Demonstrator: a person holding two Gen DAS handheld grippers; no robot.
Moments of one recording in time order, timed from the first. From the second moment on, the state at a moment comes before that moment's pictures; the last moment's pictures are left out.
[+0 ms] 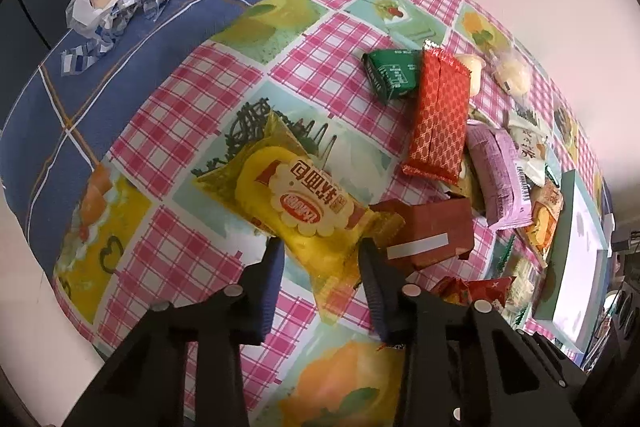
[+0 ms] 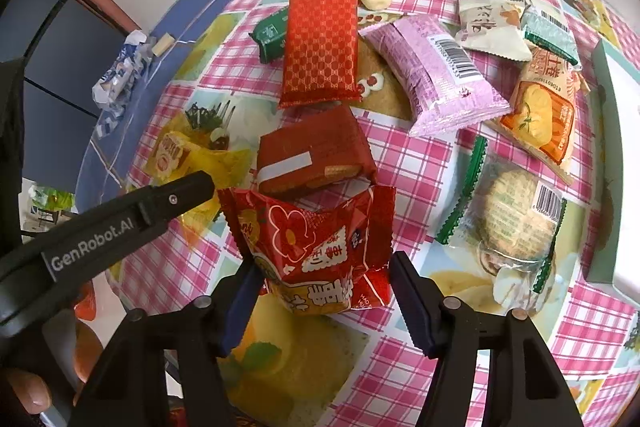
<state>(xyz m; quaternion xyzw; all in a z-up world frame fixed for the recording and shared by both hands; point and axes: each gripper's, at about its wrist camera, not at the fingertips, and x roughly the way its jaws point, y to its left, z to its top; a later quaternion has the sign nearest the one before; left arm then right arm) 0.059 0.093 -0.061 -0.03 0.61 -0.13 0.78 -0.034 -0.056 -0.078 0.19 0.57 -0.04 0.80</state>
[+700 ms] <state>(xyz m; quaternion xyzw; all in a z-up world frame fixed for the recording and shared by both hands) 0.065 0.144 -0.054 -0.08 0.61 -0.08 0.78 -0.045 -0.082 -0.081 0.22 0.58 -0.09 0.78</state>
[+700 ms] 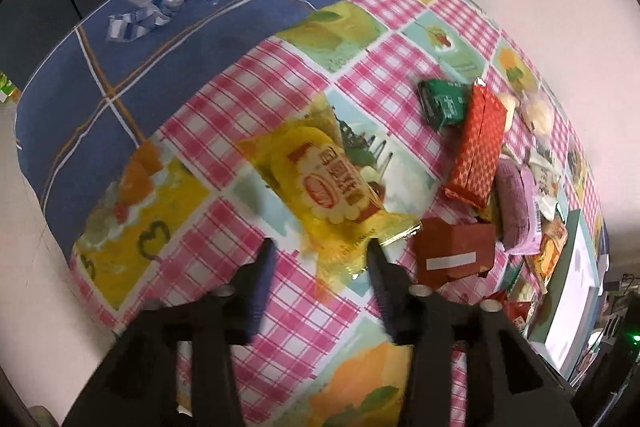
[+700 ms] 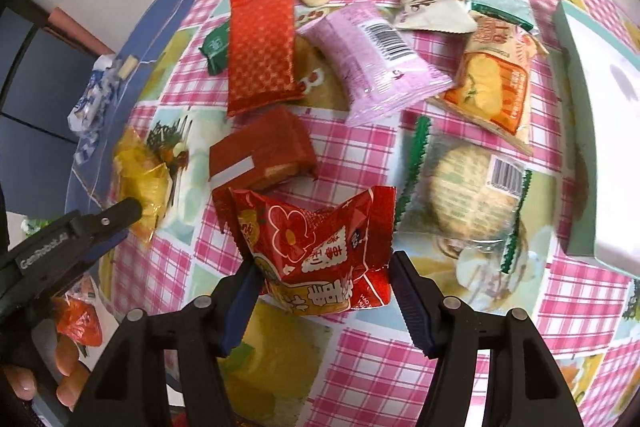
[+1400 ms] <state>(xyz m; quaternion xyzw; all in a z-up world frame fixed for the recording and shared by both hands) 0.112 0.123 -0.079 -0.10 0.63 -0.04 0.77 -0.045 -0.083 -0.079 0.22 0.58 -0.09 0.78</state>
